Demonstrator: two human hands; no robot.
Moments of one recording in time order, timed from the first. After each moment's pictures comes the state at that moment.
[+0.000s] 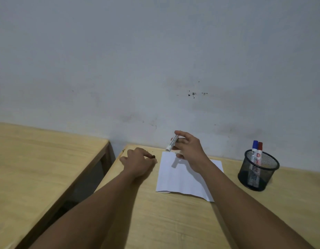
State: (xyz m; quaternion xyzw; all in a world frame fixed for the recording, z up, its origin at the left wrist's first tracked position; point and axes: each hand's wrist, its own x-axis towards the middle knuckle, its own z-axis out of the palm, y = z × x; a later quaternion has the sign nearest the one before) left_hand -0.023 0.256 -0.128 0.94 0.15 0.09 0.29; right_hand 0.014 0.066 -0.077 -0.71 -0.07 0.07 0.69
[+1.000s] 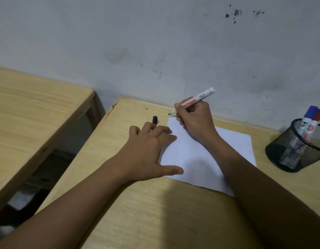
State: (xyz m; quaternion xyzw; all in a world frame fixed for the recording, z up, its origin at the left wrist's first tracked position) left_hand -0.066 0.238 -0.141 0.98 -0.14 0.03 0.10; right_hand 0.069 0.085 -0.155 -0.77 -0.12 -0.01 0.62
